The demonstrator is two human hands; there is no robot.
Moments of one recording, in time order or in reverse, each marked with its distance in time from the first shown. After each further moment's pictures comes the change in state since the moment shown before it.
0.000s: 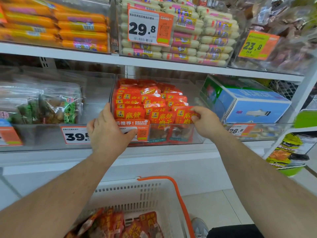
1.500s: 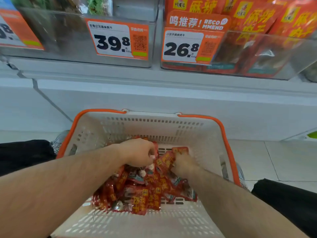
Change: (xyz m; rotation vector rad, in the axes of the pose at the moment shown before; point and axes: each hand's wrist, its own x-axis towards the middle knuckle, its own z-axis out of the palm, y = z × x) left_hand -0.143 -0.129 0.038 0.250 -1.485 0.107; right_hand -0.185 0.109 0.328 -0.561 -0.919 0.125
